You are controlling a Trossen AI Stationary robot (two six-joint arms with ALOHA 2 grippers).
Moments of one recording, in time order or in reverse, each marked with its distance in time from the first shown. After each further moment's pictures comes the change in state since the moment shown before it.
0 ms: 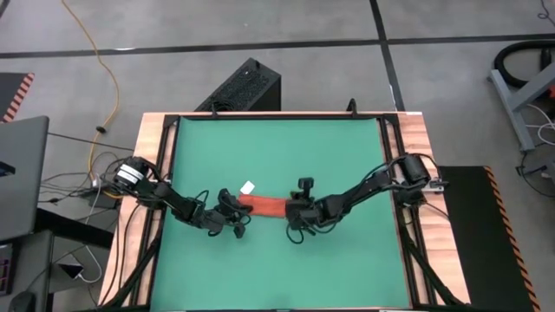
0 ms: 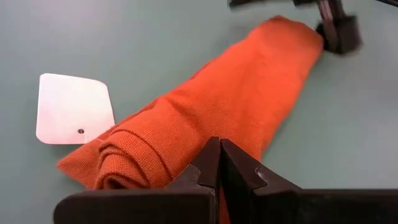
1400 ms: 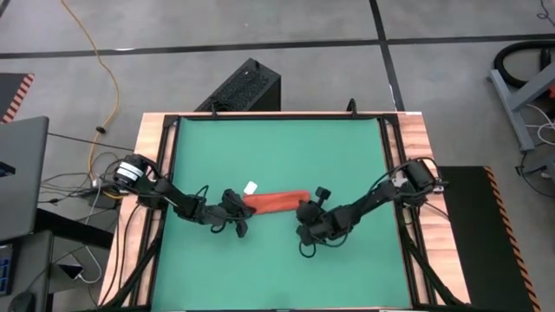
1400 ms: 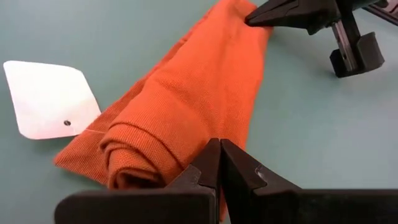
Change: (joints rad) left arm 0.078 -0.006 0.017 0.052 0.157 -0.017; right arm 0.120 0.042 -0.089 -0.062 0.030 0.592
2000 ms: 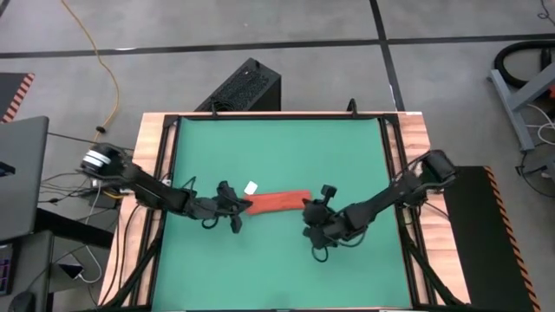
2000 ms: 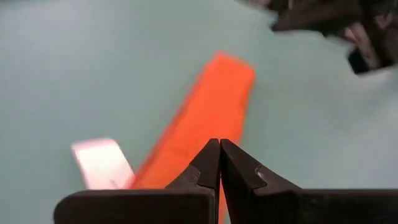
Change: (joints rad) left arm -0.009 -0.373 -0.002 -0.267 -0.063 0.145; right arm 0.088 -0.263 -0.005 -0.040 0.097 -0.125
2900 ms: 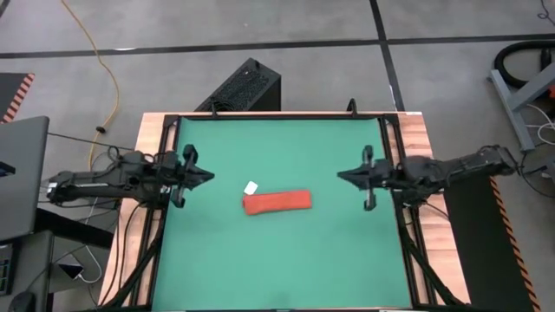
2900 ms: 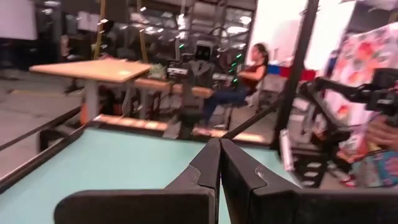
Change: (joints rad) left arm 0.391 -1.118 -0.024 -0.506 0.668 0.345; right arm -0.231 -1.141 -0.478 0.408 -0.660 -0.366
